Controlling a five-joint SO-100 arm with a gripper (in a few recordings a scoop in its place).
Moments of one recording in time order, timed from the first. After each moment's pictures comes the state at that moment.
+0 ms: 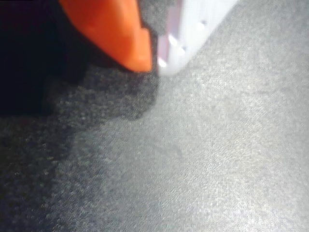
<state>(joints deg) 10.9 183.0 169.5 76.9 90.6</state>
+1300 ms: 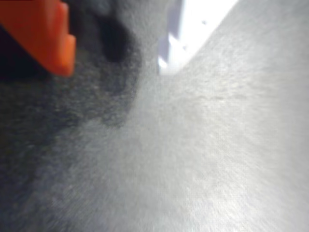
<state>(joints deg) 5.0 180.7 159.5 81.7 93.1</state>
